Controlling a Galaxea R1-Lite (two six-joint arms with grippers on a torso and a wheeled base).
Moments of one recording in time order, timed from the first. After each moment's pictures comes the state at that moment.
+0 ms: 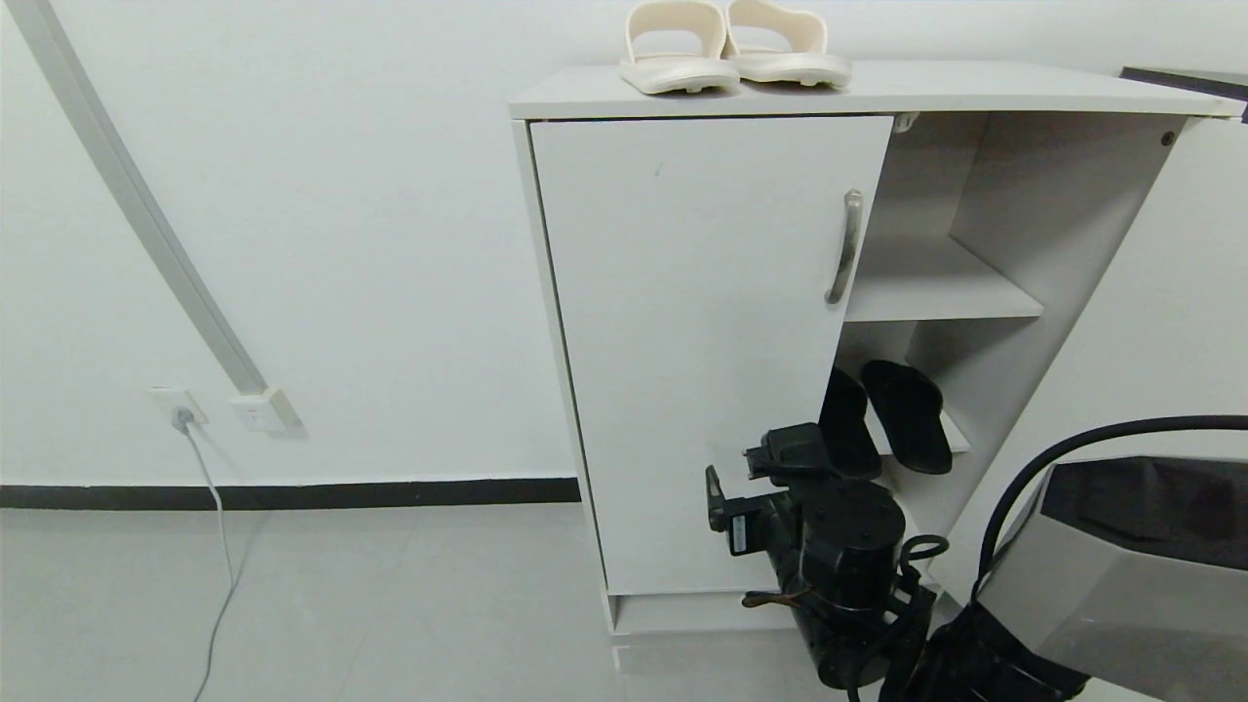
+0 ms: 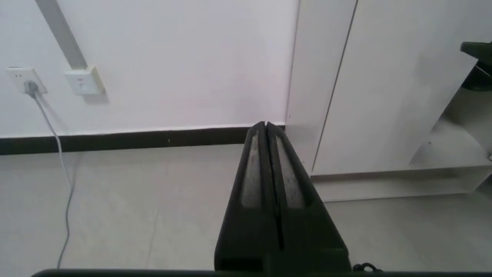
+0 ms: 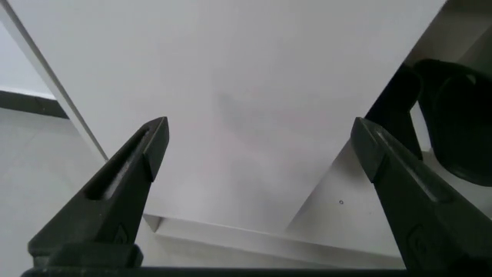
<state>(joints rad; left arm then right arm) 0.00 0.00 0.00 0.00 0.01 0.01 0.84 2.18 -0.73 -1.42 -0.69 -0.03</state>
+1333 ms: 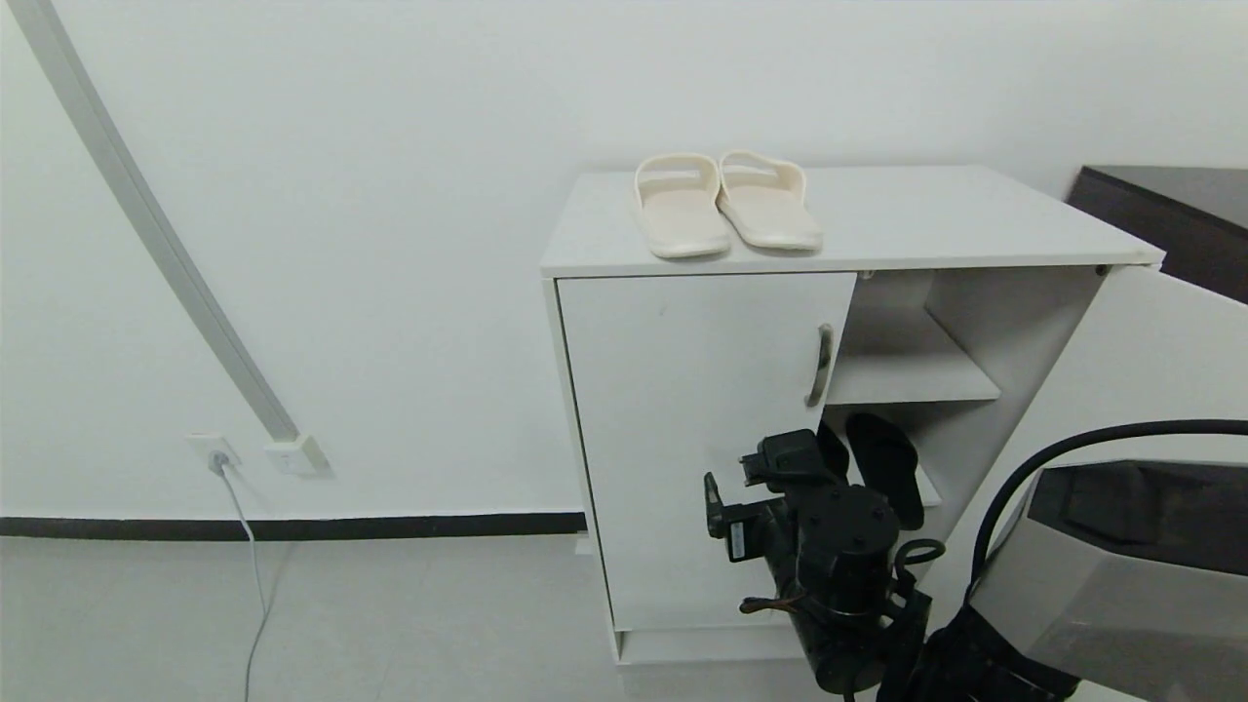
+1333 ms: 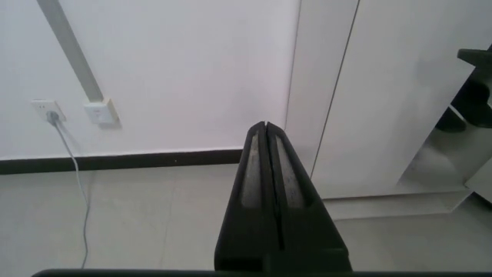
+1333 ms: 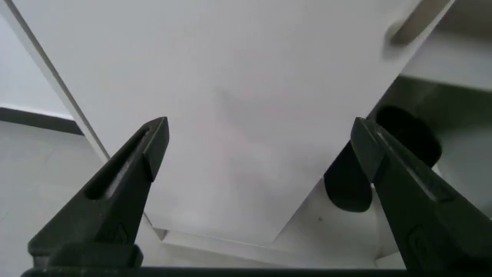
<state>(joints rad) 0.00 0.00 0.00 0.00 0.01 0.01 0.84 2.19 -0.73 -1.41 -0.68 -0.03</state>
